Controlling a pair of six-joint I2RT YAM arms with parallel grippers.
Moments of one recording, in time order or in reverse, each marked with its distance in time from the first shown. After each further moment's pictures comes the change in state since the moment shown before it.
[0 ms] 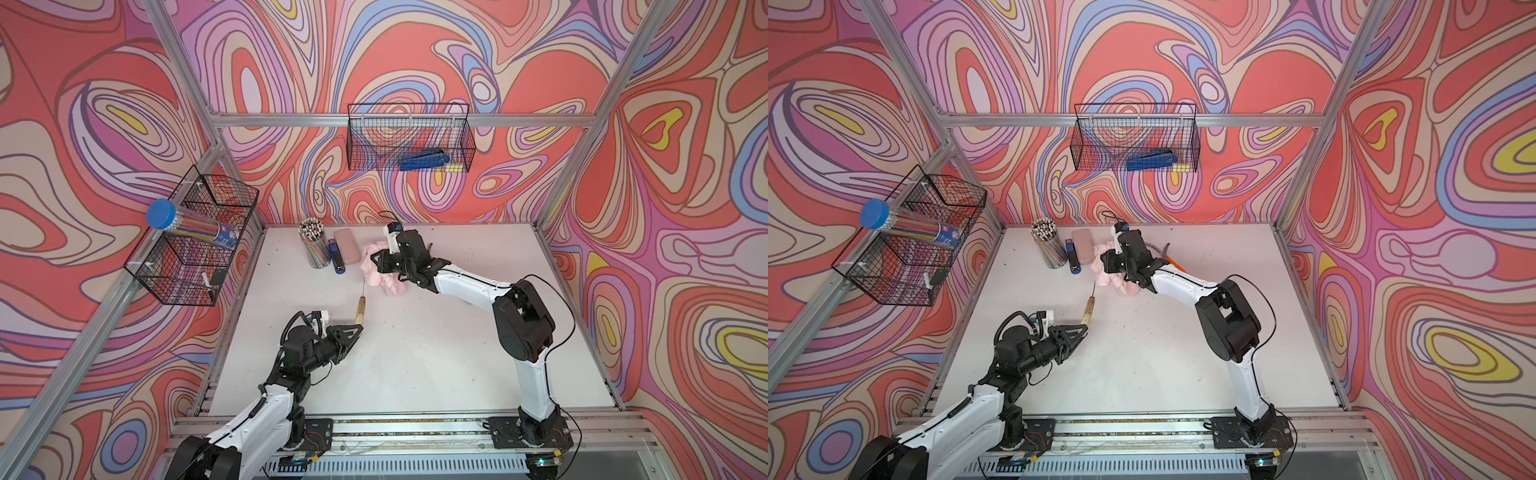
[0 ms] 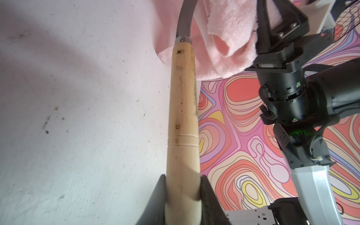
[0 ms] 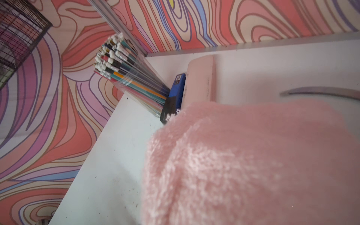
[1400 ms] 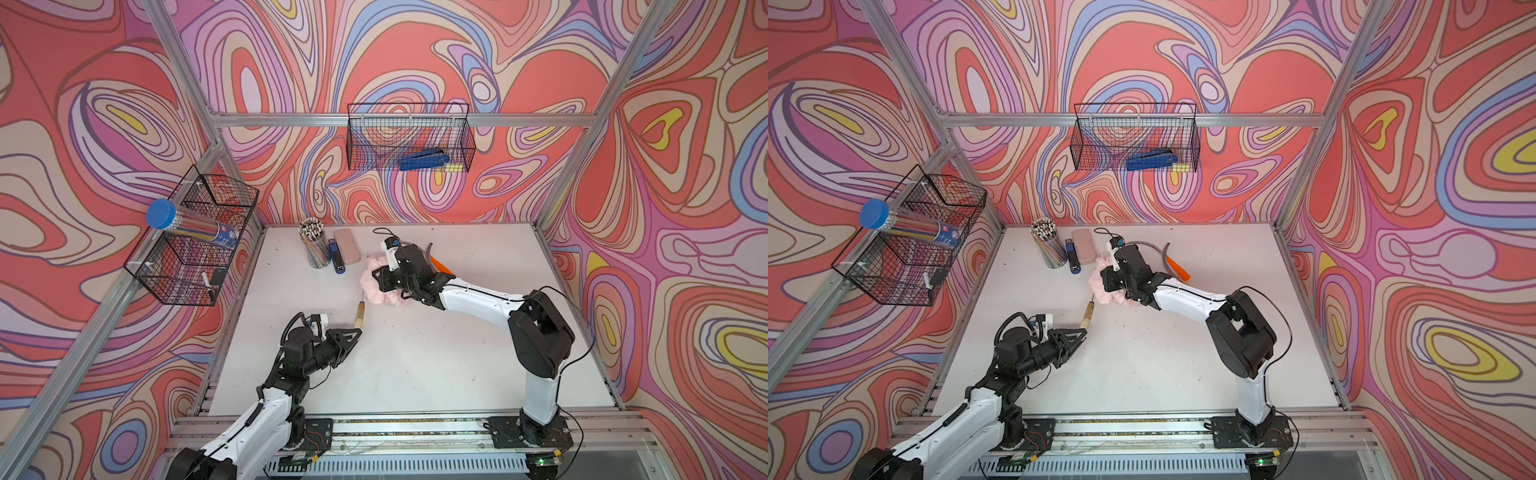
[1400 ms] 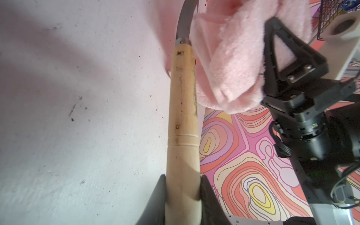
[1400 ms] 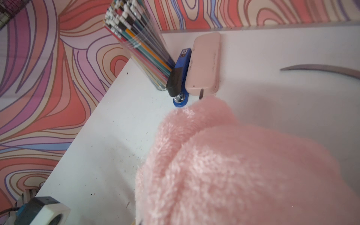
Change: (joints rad) left arm 0.000 -0.066 0.002 -0.142 -0.016 0.034; right arm 0.074 -0.193 -0.231 -0.009 0.085 -0.074
